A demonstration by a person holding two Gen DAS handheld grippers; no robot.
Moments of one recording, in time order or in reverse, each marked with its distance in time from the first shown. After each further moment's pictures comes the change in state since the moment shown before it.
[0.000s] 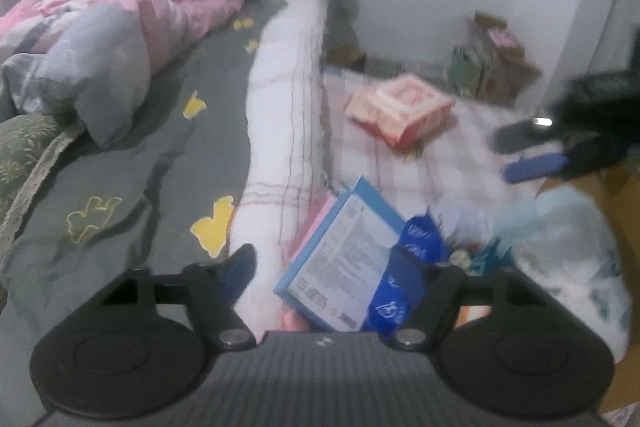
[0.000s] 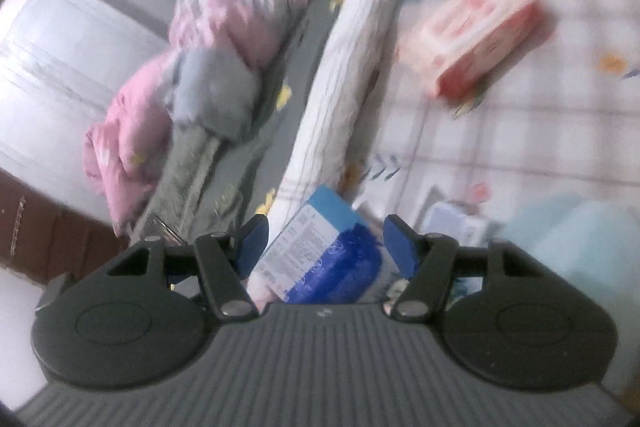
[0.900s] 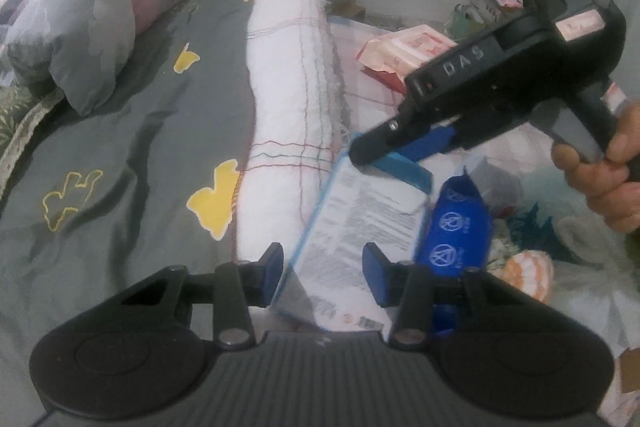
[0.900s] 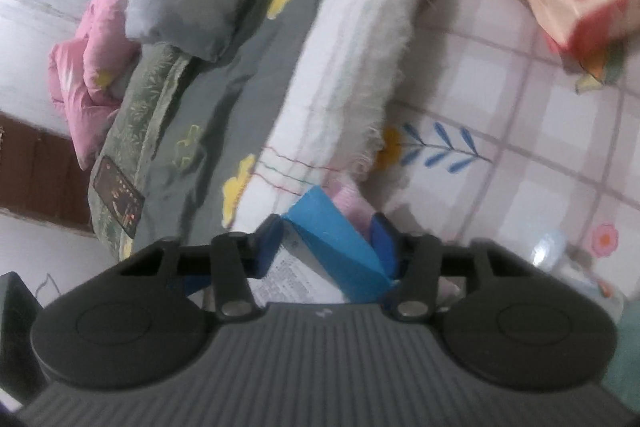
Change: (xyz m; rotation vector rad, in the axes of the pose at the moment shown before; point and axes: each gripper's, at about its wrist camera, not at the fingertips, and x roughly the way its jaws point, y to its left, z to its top) left arm 0.036 0.024 -0.007 -0.005 0.115 -0.031; right arm 0.173 0.034 0.029 -0.098 0.254 -0.023
